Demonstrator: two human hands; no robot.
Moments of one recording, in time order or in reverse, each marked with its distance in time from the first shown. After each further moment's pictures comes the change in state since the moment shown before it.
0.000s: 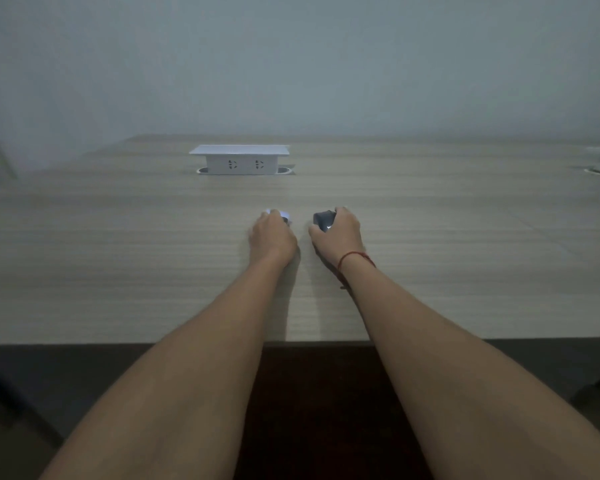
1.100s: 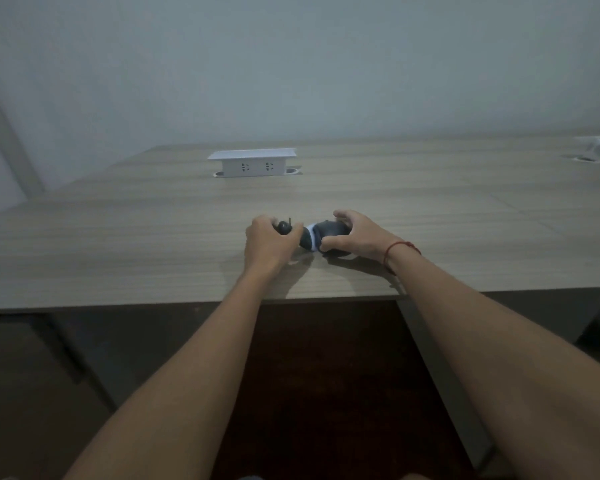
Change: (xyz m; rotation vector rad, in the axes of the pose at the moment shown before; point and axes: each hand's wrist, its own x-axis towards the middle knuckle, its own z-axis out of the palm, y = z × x) left_hand -0.079 -0.007 -0.056 -0.322 0.104 -0.011; right_hand -0.048 0.002 -0.065 0.011 -0.510 -0.040
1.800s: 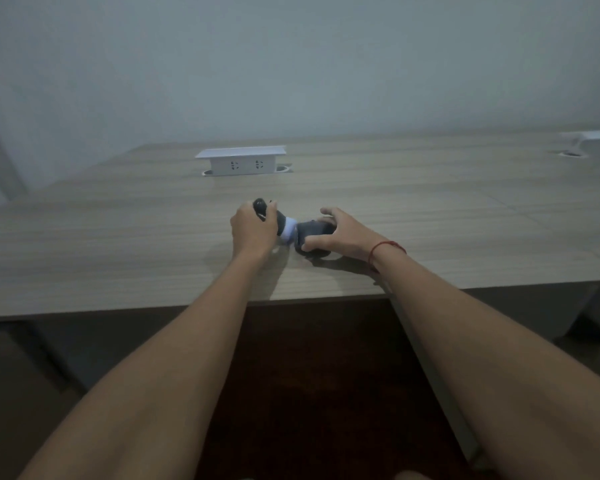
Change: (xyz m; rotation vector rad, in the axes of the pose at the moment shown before) left_hand 0.027 0.000 0.003 -0.045 0.058 -0.013; right_hand 0.002 -0.002 0.007 0.046 -0.035 -0.002
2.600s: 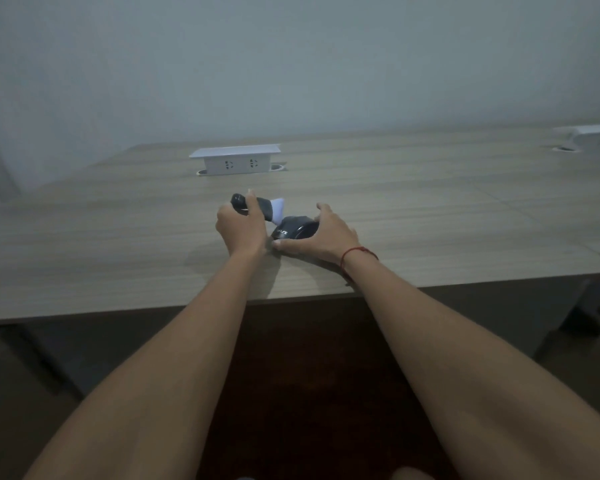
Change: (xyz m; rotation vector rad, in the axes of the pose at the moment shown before) left_hand -0.003 0.011 0.001 -0.294 0.207 -0.201; right_hand 0.000 -0.004 0.030 -0.198 0.270 0.031
